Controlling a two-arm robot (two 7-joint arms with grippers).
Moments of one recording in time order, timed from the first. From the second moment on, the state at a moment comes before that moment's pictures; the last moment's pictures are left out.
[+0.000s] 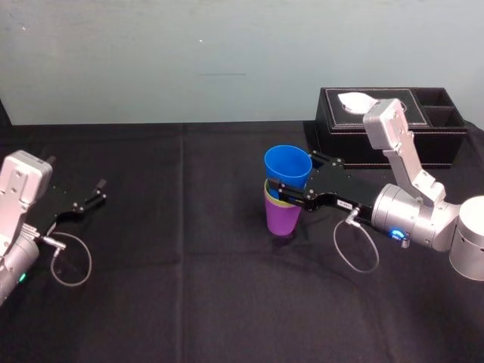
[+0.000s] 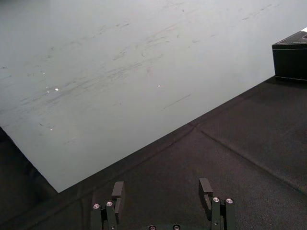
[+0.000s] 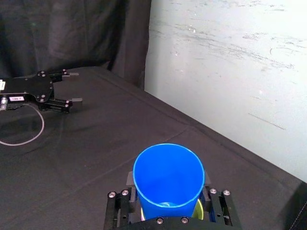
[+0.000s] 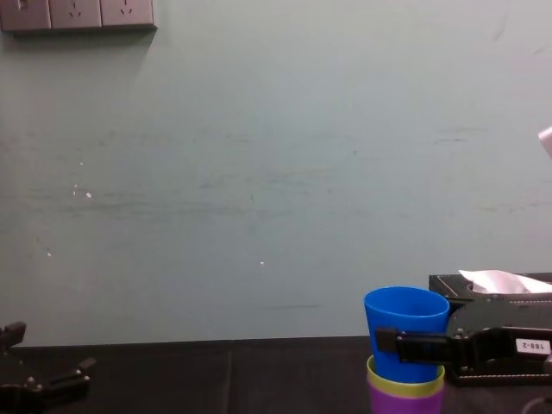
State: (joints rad) left arm -0.20 0.60 0.45 -1.41 -0.25 -0.12 0.03; right arm 0.39 0.49 -0.46 -1.37 0.39 0.05 0.56
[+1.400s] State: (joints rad) left arm -0.20 0.60 0.45 -1.41 -0.25 -0.12 0.03; right arm 0.30 0.52 -0.38 -1.46 0.36 0.00 0.46
